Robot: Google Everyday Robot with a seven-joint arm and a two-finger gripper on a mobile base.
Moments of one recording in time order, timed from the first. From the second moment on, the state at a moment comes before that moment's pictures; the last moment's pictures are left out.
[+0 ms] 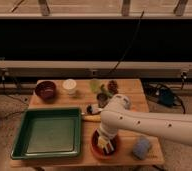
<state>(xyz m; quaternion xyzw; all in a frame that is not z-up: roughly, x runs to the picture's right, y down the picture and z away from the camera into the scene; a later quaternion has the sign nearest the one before) 0.053 0.247 0.712 -0.34 0.05 0.29 0.89</state>
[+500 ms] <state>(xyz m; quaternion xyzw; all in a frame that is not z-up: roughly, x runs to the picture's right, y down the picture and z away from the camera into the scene) 0.046 0.237 0.732 -0.34 0.05 0.32 0.88</state>
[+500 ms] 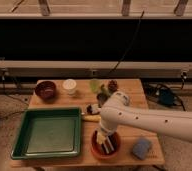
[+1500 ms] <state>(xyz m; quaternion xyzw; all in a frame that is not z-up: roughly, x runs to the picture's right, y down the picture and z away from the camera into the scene) 0.027 0.234 0.745 -0.35 0.07 0.34 0.87</state>
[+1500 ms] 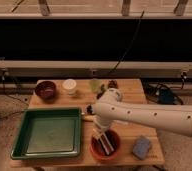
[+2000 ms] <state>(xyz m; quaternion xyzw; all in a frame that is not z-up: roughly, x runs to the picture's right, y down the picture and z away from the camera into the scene) 0.036 0.226 0.738 -0.35 0.07 0.34 0.87</state>
